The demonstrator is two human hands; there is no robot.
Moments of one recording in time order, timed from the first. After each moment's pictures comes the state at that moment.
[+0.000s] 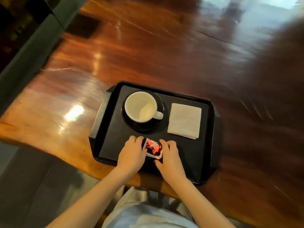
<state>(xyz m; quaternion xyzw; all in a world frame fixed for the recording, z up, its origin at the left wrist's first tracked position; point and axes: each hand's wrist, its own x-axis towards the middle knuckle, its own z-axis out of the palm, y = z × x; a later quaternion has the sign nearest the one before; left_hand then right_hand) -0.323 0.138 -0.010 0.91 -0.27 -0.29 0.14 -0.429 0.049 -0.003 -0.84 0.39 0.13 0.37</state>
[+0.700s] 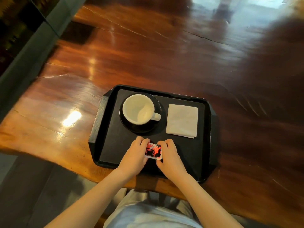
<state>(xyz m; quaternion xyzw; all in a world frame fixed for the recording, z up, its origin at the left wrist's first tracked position) -0.319 0.141 -0.016 0.85 -0.40 -0.31 0.15 -0.428 0.043 -0.011 -0.85 0.35 0.13 0.37</state>
